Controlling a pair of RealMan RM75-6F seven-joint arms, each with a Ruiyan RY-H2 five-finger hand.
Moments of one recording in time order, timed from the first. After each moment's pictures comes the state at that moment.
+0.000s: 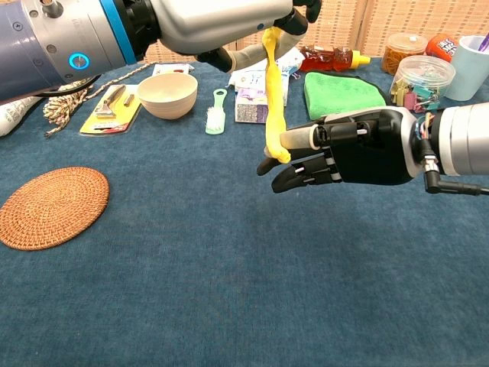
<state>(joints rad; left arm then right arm) -1.04 -1.50 -0.15 -1.42 1.75 1.07 0.61 0.85 -1.32 0.13 -1.67 -1.46 0.55 1.44</state>
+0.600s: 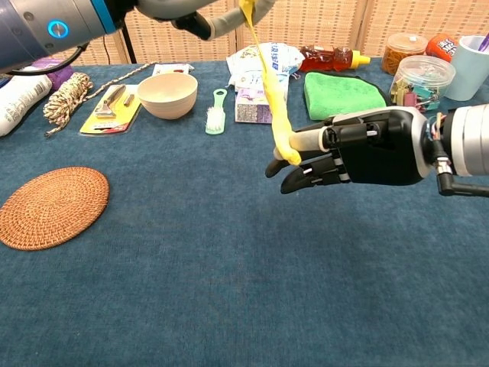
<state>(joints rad) -1.01 -1.46 -0.18 -1.41 1.71 1.10 0.60 0.84 -1.30 0.11 -1.68 -1.48 0.57 1.45</state>
